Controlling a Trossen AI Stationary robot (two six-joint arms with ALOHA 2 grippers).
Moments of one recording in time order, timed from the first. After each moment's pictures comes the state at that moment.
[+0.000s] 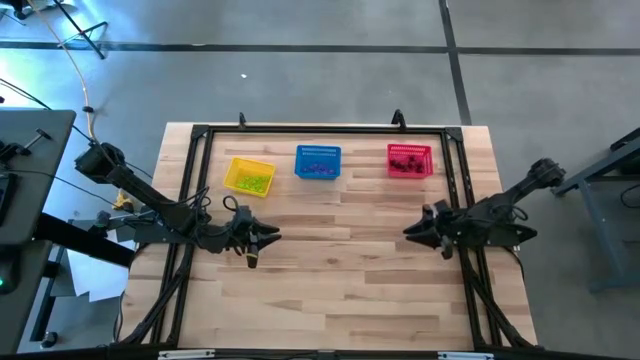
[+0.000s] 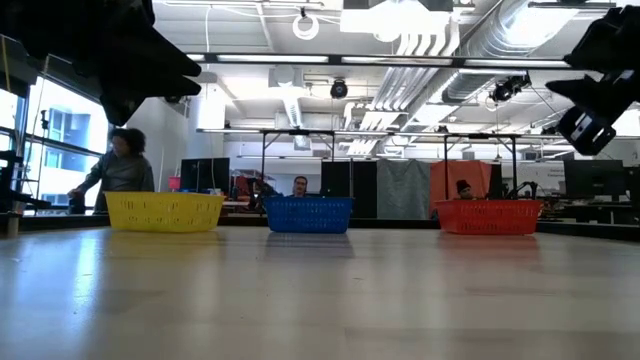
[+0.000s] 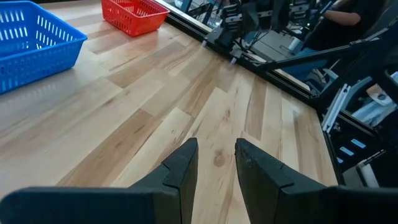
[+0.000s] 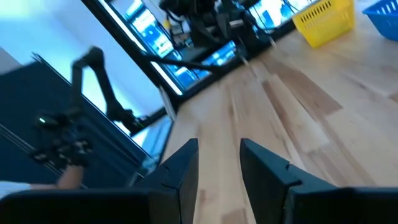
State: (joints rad) left arm -0.54 1.07 0.37 0.32 -0.68 -0.71; right arm 0.57 0.15 0.01 0.07 0.40 0.67
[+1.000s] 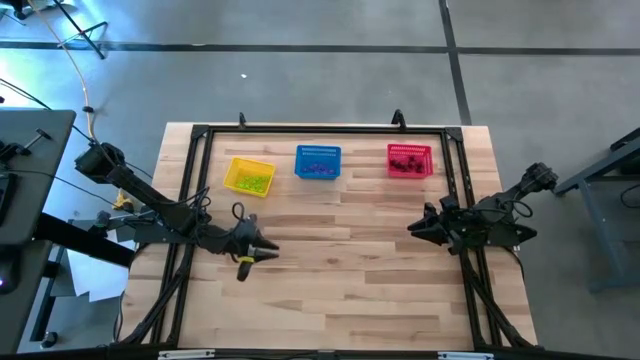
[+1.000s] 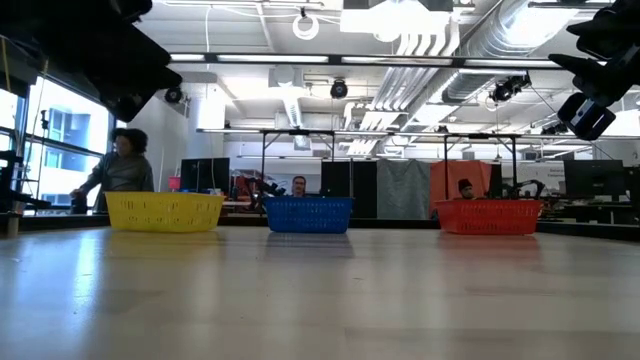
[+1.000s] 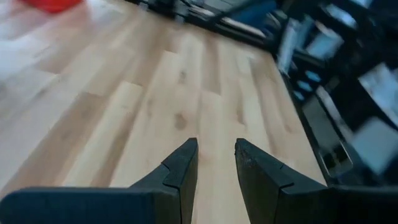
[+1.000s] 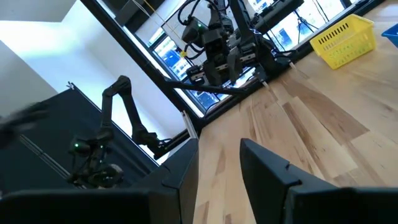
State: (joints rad) left arm -0.54 1.08 0.37 0.31 -0.44 -0.54; right arm 0.57 0.01 0.01 0.07 0.40 0.67
